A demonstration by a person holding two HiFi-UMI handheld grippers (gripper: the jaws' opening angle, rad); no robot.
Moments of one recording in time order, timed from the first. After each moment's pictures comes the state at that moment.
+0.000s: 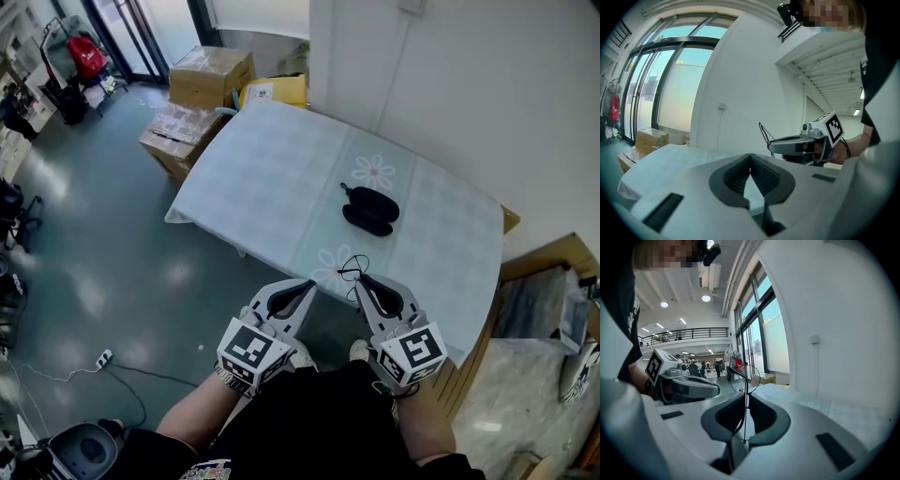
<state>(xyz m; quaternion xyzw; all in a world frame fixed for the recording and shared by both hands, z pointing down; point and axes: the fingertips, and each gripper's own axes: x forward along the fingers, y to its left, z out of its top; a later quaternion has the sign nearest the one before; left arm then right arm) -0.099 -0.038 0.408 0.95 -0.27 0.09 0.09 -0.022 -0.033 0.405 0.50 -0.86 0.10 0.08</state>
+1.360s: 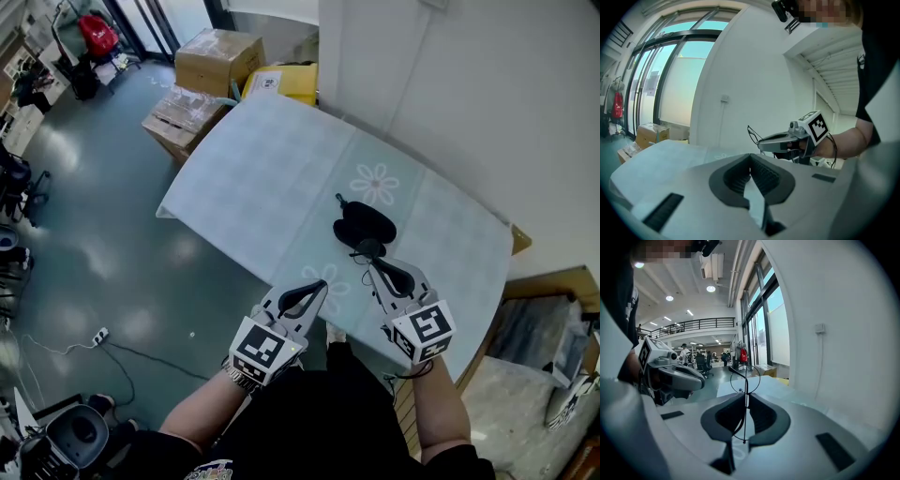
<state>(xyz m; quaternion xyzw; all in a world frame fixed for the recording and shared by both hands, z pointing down) -0.009 -0.106 0.437 0.94 -0.30 0.11 0.12 0.077 -0.140 0.449 0.45 -0.88 0.11 0.15</state>
